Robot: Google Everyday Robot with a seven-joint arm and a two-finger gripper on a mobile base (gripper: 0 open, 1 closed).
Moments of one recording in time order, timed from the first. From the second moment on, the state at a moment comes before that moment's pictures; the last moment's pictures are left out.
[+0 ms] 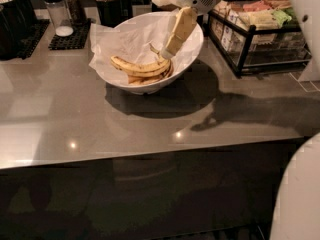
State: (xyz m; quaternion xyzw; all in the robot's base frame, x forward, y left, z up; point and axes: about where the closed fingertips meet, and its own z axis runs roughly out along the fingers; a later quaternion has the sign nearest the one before) arm 0.620 -0.004 0.995 -0.71 0.59 0.19 0.33
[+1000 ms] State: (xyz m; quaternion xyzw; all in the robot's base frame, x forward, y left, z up) arm 0.652 0.008 0.938 -0.71 0.59 0.22 0.31
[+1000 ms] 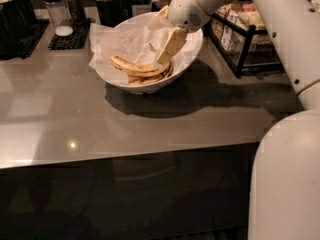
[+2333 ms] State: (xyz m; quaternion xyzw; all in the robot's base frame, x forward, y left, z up) arm 0.674 0.050 0.879 -0.70 0.57 0.30 0.29
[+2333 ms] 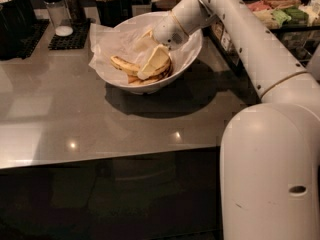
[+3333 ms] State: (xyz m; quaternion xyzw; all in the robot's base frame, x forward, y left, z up) arm 0.674 0.057 0.866 -0.70 0.57 0.32 0.29
